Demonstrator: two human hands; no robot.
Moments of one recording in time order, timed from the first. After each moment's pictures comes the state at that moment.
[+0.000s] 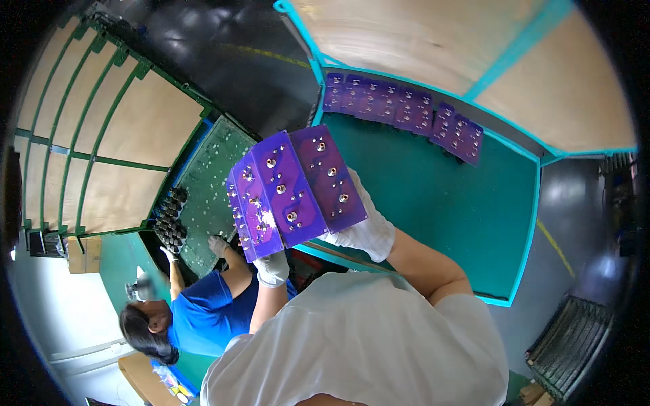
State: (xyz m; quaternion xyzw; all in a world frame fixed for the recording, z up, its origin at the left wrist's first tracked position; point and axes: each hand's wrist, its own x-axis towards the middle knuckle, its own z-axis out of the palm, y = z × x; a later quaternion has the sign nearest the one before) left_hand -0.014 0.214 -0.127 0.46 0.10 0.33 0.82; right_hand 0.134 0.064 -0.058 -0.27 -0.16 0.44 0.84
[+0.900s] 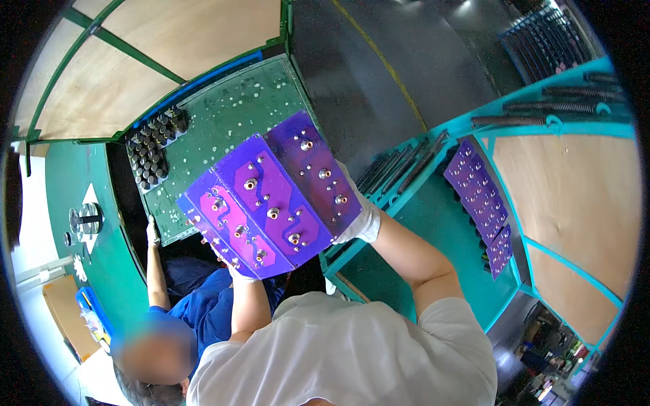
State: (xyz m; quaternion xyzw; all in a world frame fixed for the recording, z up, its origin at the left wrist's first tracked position) left_hand -0.075 0.460 -0.172 0.05 -0.01 0.40 0.92; right_hand 0.154 0.415 -0.120 0.02 0.04 0.82 0.57
